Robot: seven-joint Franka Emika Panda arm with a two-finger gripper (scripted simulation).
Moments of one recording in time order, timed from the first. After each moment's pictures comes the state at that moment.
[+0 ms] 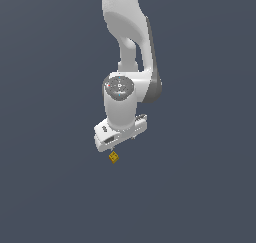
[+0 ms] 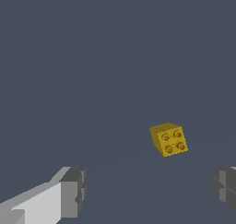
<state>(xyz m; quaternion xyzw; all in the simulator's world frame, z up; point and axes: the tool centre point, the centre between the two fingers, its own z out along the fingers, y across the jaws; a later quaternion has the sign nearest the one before) 0.060 -0.022 0.122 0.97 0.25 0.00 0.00</state>
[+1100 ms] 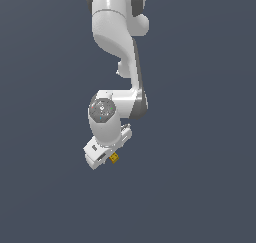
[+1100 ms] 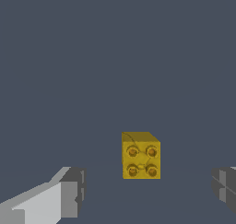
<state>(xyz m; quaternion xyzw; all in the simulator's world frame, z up) 0.085 -0.065 0.072 0.92 0.38 0.00 0.00</state>
